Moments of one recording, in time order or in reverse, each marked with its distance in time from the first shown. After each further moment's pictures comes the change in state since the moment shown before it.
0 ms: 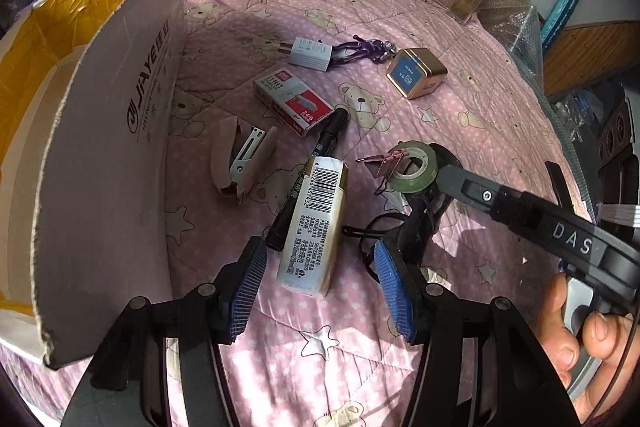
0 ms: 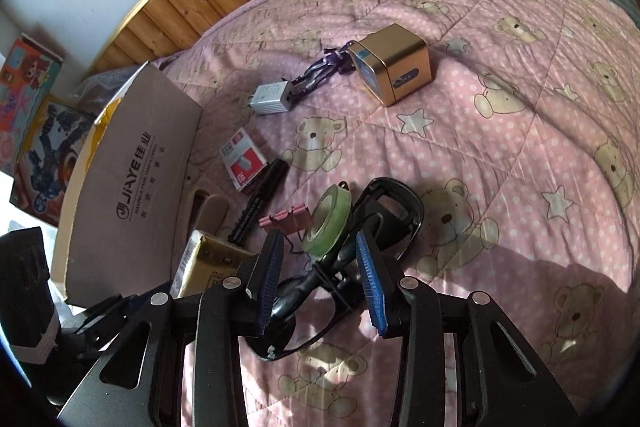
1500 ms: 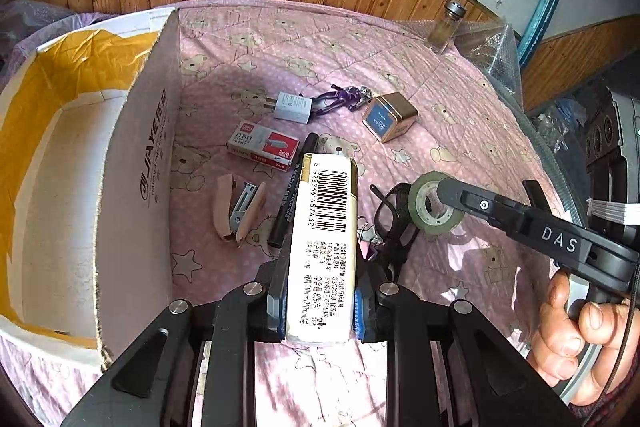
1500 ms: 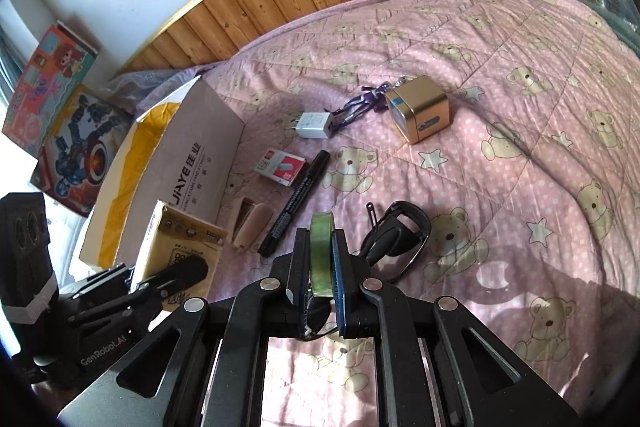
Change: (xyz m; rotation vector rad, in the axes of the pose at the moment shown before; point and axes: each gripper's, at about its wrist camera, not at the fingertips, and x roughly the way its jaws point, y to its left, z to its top) left arm -0.058 -0.012 0.011 0.056 -0.156 -0.020; right arm -0.057 0.025 -0.002 -0.088 -0.068 0.067
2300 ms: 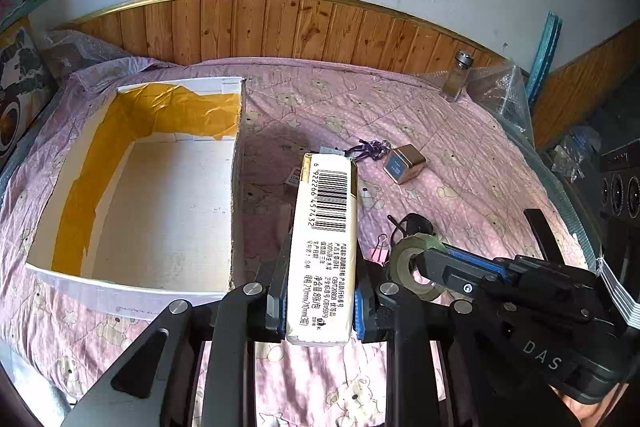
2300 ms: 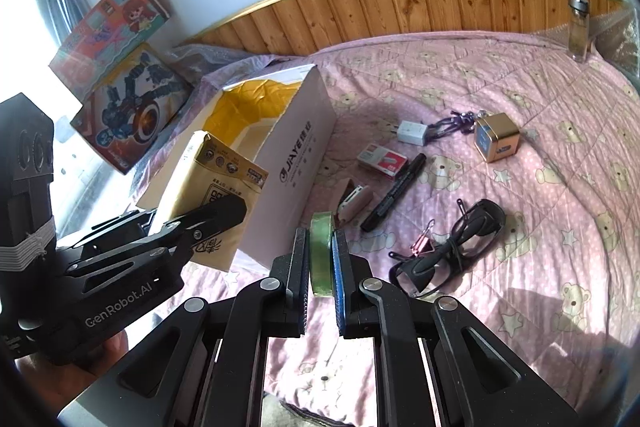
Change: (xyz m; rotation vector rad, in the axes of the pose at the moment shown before) left arm -0.096 0.012 -0.019 -0.018 -0.177 0.100; right arm -0.047 0.107 -0.042 -0.209 -0.047 0.070
